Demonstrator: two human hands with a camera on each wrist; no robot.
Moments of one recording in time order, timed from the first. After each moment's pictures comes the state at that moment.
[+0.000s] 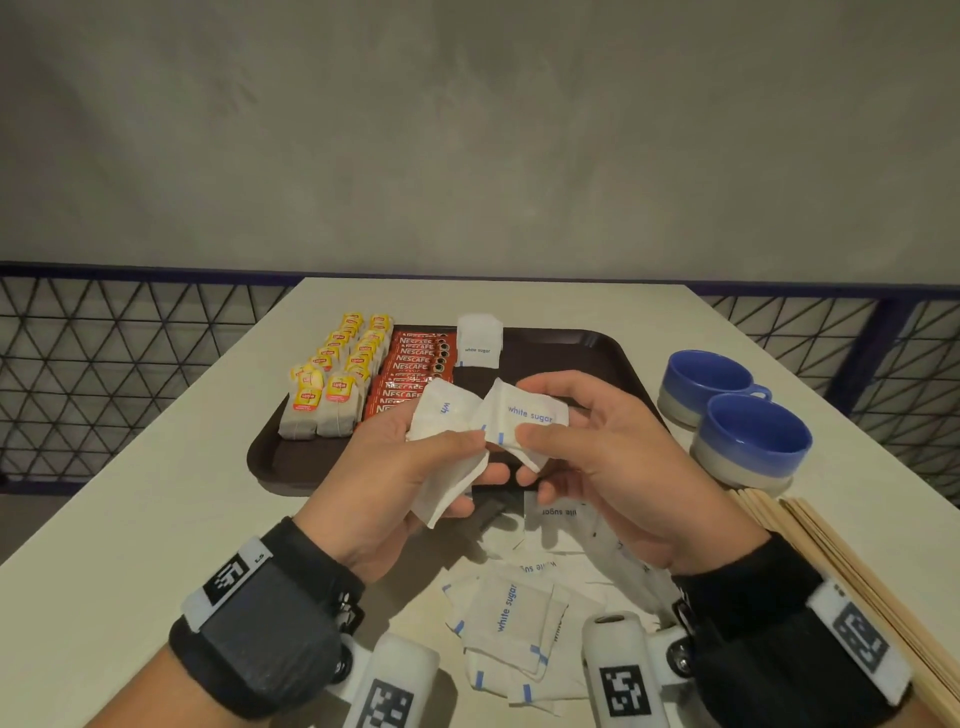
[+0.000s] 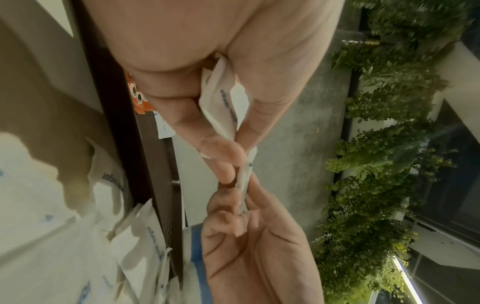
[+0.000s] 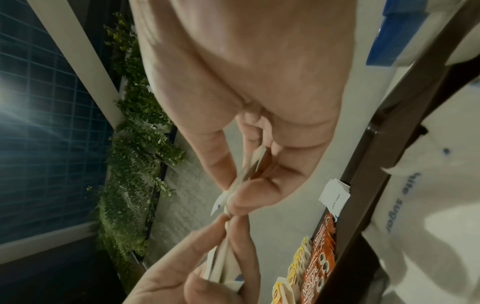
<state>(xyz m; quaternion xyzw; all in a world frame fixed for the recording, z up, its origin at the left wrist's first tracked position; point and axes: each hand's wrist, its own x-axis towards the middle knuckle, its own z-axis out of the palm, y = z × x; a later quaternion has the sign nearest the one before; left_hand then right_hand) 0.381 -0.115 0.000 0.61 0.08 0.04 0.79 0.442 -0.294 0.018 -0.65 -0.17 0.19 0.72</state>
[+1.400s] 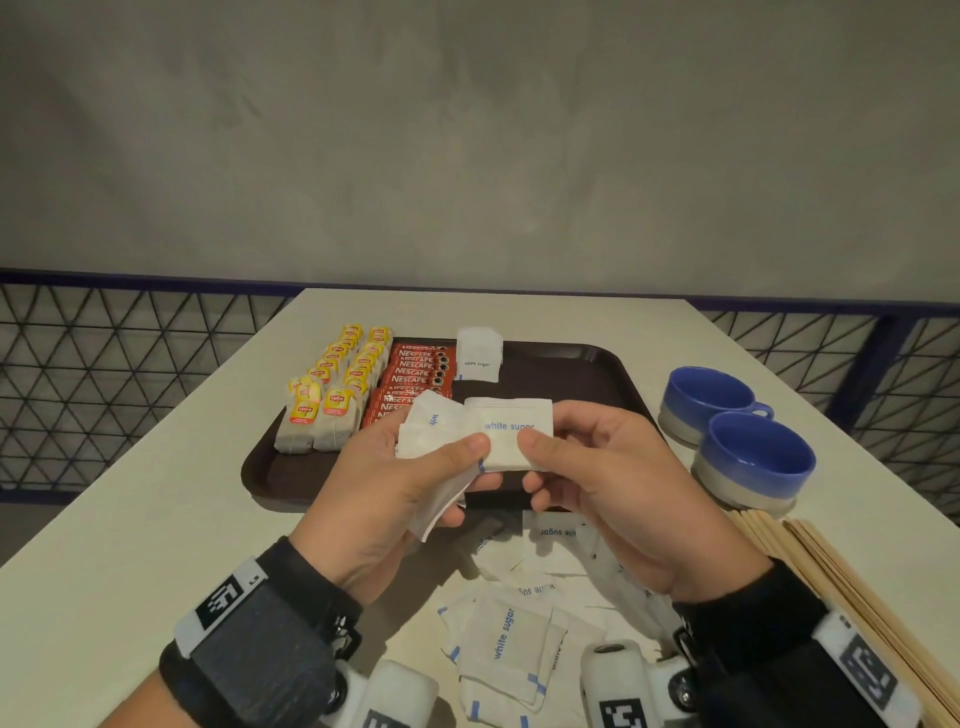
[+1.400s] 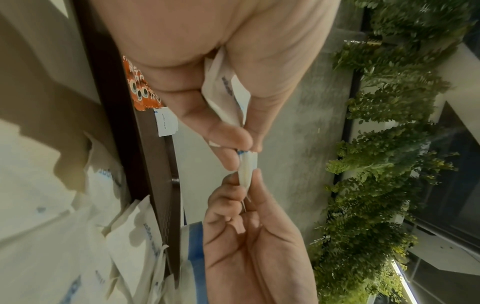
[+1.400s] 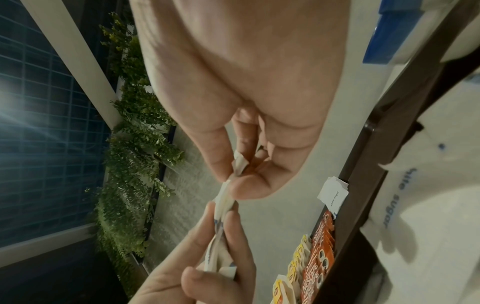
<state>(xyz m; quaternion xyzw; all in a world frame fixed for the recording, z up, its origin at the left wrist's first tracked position) 0.386 -0.115 -0.004 0.59 0.06 0.08 0.80 0.442 -0.296 0.016 -0.65 -0.17 0.19 0.72</state>
